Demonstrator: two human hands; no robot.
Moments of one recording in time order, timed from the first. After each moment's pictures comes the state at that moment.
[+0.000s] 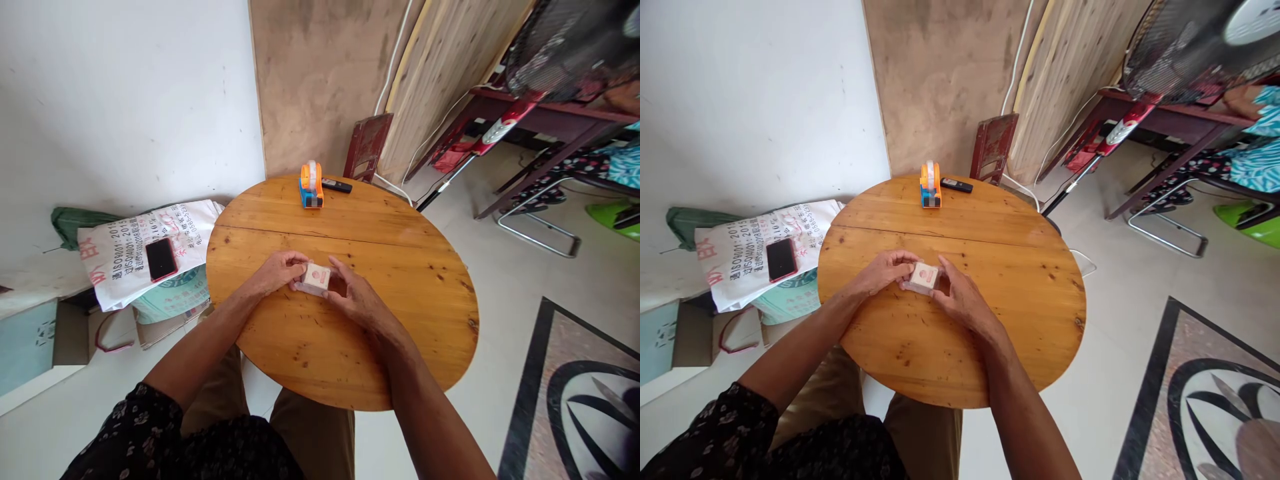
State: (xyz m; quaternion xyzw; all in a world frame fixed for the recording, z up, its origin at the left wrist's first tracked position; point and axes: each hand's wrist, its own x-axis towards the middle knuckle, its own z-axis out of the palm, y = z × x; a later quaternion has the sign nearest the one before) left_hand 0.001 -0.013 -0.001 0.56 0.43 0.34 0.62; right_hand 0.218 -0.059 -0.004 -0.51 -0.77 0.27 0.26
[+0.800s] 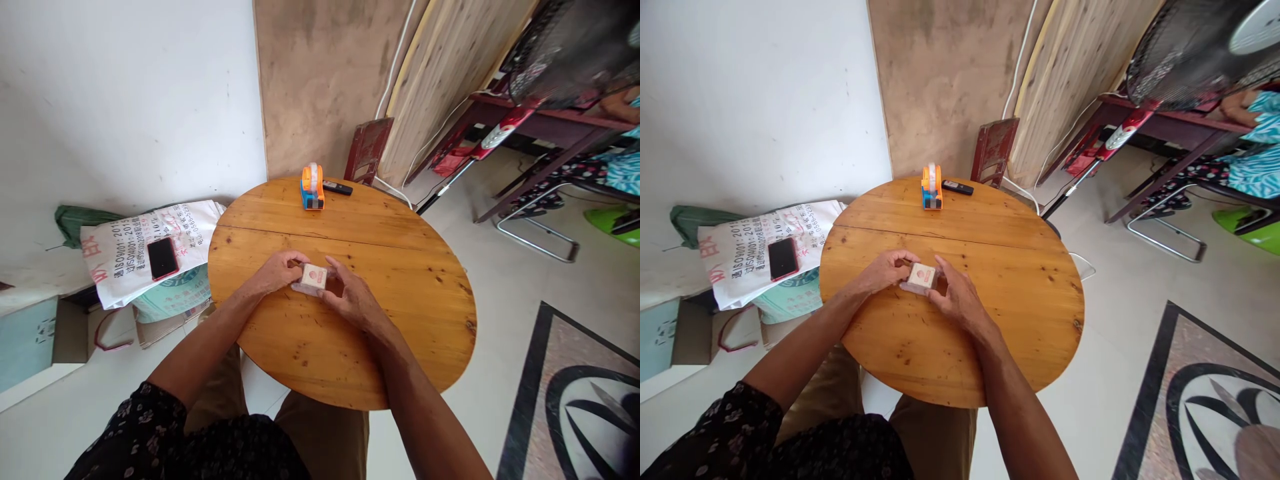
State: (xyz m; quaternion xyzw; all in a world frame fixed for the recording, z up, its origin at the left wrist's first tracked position) left_hand -0.001 -0.017 0.001 0.61 0.45 0.33 0.56; right_hand 0.212 -0.058 -0.010 -0.51 -0.78 0.23 0.28
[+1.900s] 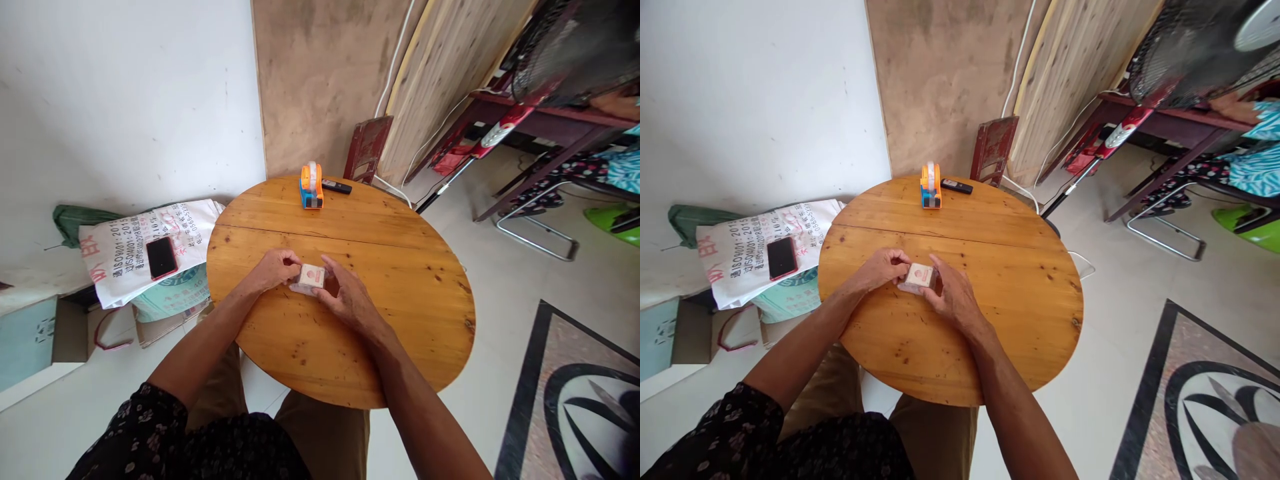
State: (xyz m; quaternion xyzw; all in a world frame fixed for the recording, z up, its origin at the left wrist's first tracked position) left_hand -0.006 -0.008 -0.008 0.62 0.47 0.33 0.54; right_hand 0.204 -0.063 -0.006 -0.51 -0.81 0.14 0.26
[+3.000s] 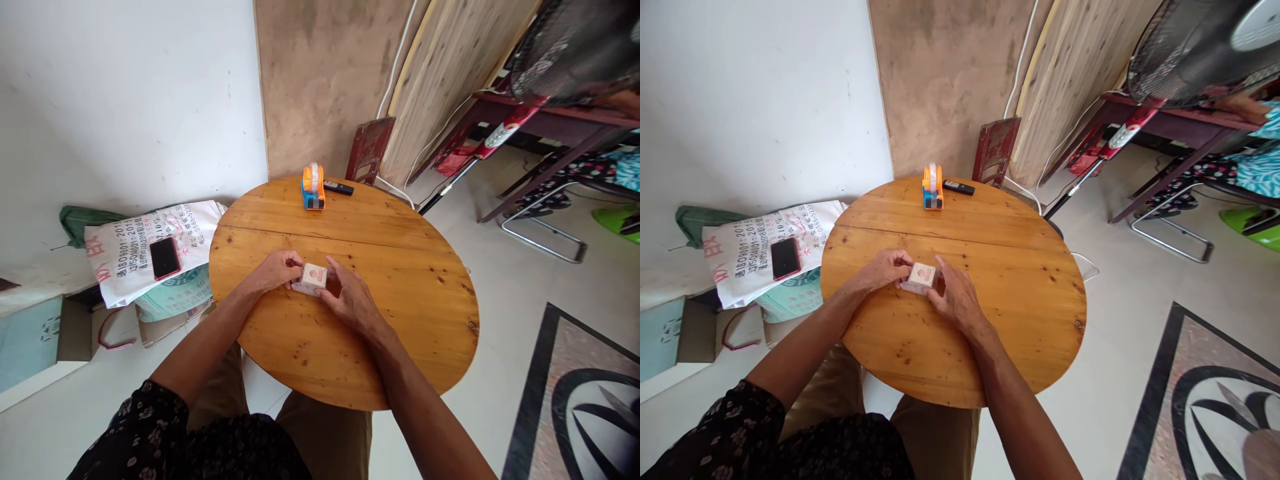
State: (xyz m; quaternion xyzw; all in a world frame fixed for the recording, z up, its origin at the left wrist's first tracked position) left_hand -0.004 -0.011 -0.001 0.61 0.46 0.31 0.56; right_hand 0.204 -0.061 -0.009 -0.53 -0.80 0.13 0.26
